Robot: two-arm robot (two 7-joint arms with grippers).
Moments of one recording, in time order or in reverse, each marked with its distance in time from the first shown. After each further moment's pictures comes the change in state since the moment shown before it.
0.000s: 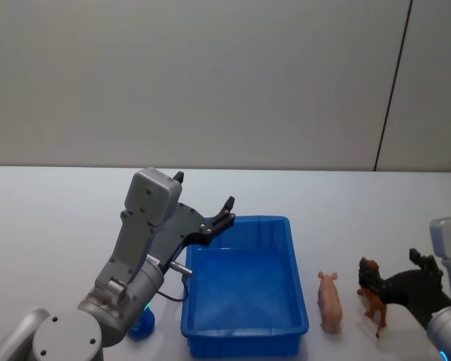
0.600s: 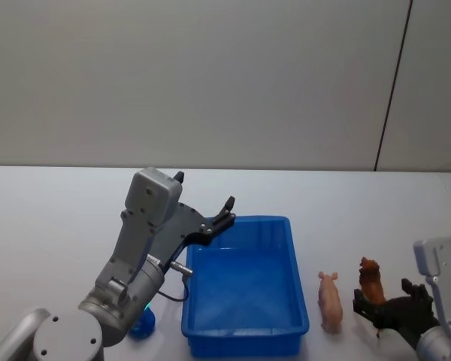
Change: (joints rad) left arm 0.000 0.000 0.000 0.000 0.000 0.000 0.000; right arm 0.008 -0.032 -0.014 0.071 0.004 0.072 -0.010
